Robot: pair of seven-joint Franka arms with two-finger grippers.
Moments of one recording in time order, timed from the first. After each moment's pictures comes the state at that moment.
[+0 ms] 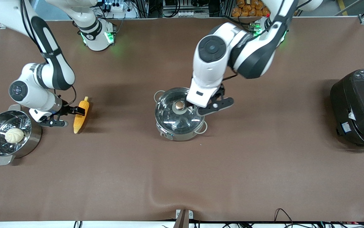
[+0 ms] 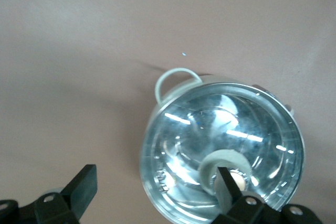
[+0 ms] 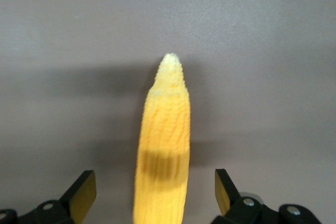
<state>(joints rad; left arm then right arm) -0.71 0.52 -0.01 -1.32 0.00 1.83 -1.07 -0.07 0.30 0.00 -2.27 0.04 2.47 -0.06</state>
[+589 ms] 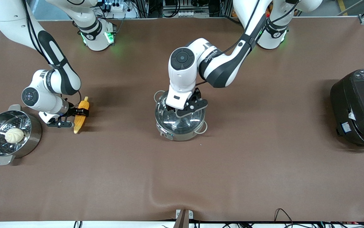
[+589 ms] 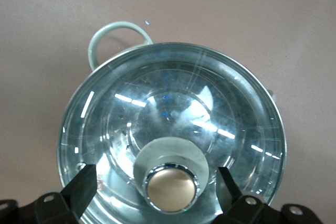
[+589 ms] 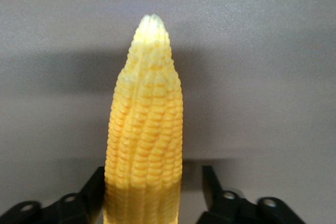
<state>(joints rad) -0.81 0.65 0.00 -1.29 0.00 1.98 -1.22 -0.09 0.38 0.00 -2.29 0.04 2.51 -0.07</state>
